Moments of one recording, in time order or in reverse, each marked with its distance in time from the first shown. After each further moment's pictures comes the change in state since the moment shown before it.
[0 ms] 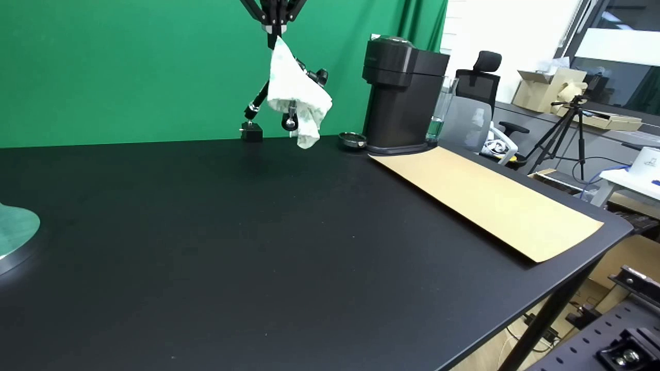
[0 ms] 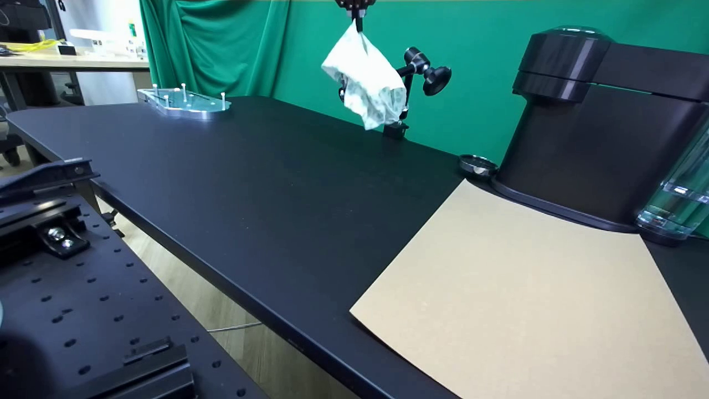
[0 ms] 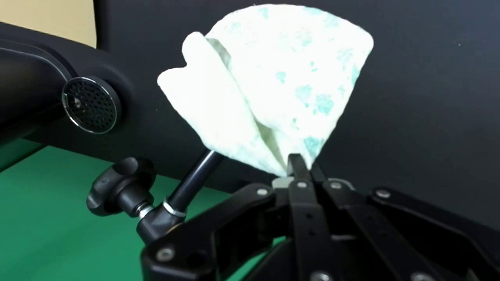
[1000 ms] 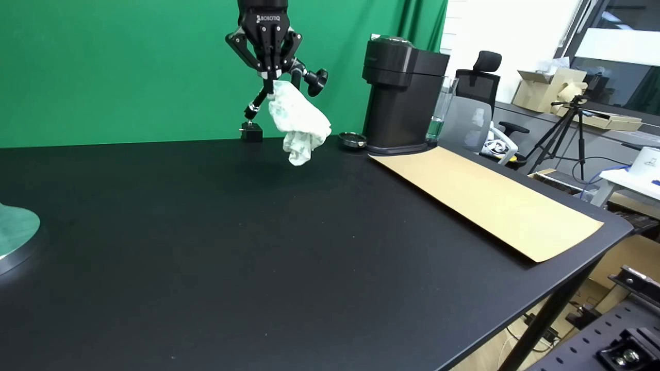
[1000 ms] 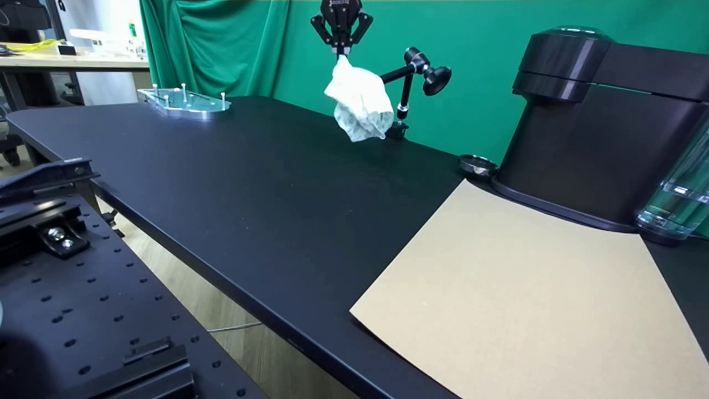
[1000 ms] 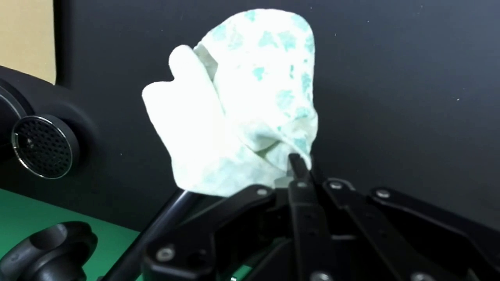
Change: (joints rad) arm 0.020 0.107 0.008 0.005 0.000 -0.021 -0.003
